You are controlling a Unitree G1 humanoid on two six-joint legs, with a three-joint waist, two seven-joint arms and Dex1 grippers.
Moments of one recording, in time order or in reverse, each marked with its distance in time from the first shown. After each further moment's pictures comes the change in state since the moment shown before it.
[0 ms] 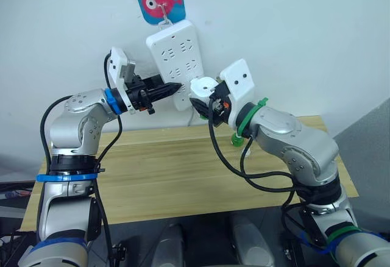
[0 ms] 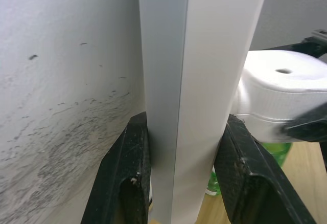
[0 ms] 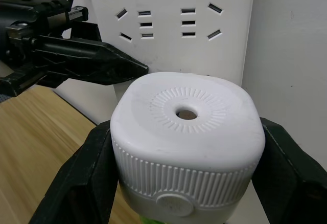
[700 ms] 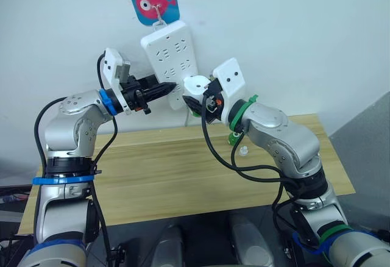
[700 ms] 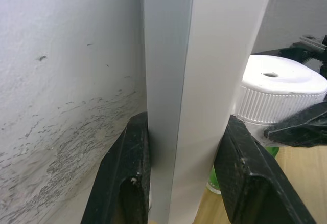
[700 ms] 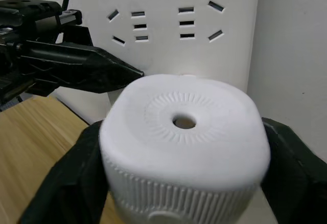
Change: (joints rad) left arm 0.016 -0.006 0.014 -0.011 0.004 -0.004 0.010; right arm -0.001 0.055 0.001 0.128 -0.109 -0.112 0.123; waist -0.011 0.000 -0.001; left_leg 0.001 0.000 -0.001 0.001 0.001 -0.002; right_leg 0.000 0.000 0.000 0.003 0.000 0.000
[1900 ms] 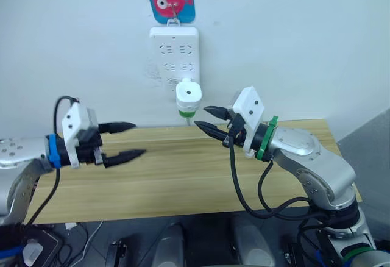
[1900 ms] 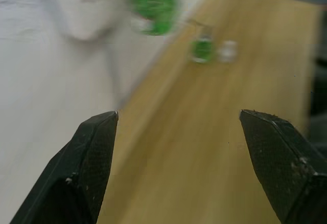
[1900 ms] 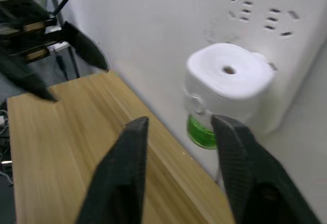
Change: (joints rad) left arm 0.661 0.363 0.202 -0.521 -0.152 0.022 -0.139; right arm 0.232 -0.193 0.011 -0.296 0.043 -0.057 0.240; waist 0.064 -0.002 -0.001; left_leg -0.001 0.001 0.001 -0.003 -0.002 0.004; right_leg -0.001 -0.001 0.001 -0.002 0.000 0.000
